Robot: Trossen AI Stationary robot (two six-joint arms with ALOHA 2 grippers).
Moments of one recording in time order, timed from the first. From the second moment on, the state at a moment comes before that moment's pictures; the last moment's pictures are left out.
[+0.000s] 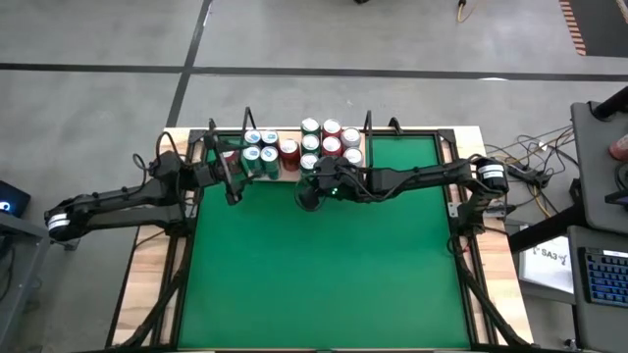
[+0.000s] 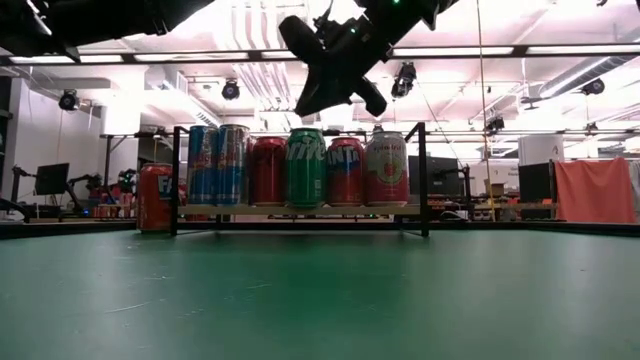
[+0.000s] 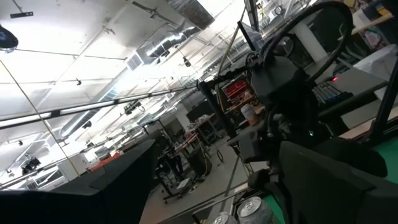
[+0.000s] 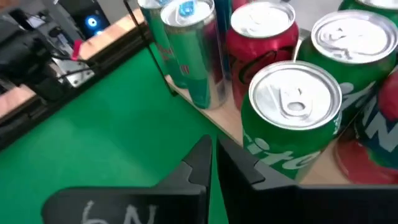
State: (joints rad) left arm 0.38 0.65 0.38 0.62 0.24 0.56; right arm -0.05 1.78 1.35 -0.18 0.41 0.58
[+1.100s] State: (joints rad) left arm 0.38 0.66 0.38 0.62 0.22 0.58; right arm -0.11 1.82 1.35 -0.18 0.47 0.53
